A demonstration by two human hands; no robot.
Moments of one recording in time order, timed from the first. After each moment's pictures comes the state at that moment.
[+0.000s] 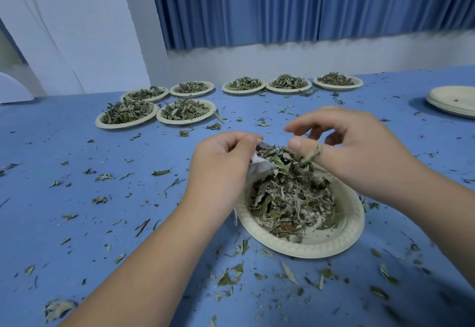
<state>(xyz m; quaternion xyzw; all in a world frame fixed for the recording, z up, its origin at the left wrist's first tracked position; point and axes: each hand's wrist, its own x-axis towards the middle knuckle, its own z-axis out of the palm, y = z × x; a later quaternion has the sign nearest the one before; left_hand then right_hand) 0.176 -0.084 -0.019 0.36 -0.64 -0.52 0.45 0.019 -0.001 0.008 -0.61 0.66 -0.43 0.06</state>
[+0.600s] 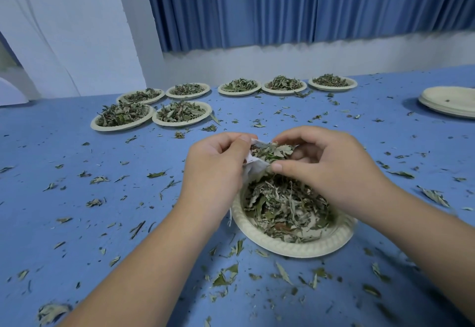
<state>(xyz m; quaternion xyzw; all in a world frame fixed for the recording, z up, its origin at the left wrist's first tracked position) 0.176 -0.082 -0.019 0.34 -0.62 -0.54 0.46 0.028 -0.008 -0.016 -0.57 0.63 -0.51 0.15</state>
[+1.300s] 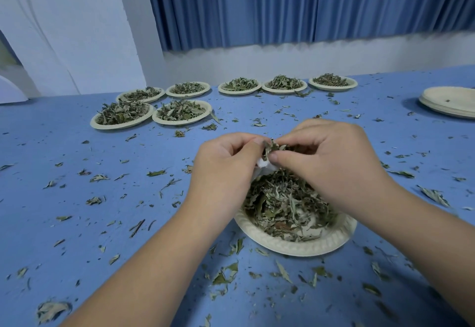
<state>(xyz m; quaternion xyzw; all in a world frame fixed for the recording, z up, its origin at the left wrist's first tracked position) 0.172 -0.070 -0.014 0.28 -0.63 -0.56 0.44 0.040 -0.007 -0.005 -0.60 0.64 -0.48 0.02</state>
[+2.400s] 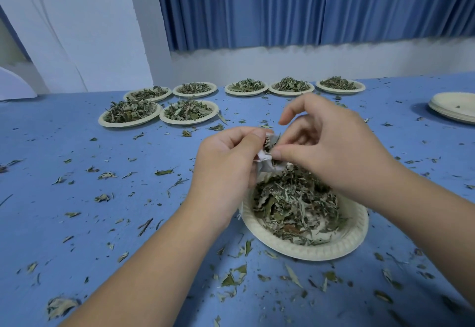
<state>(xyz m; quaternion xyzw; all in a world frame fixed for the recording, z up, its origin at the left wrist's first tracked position) 0.177 -0.077 -0.013 0.26 -0.59 -0.60 0.47 0.042 -0.018 0.012 -0.64 0.61 -0.46 0.09</state>
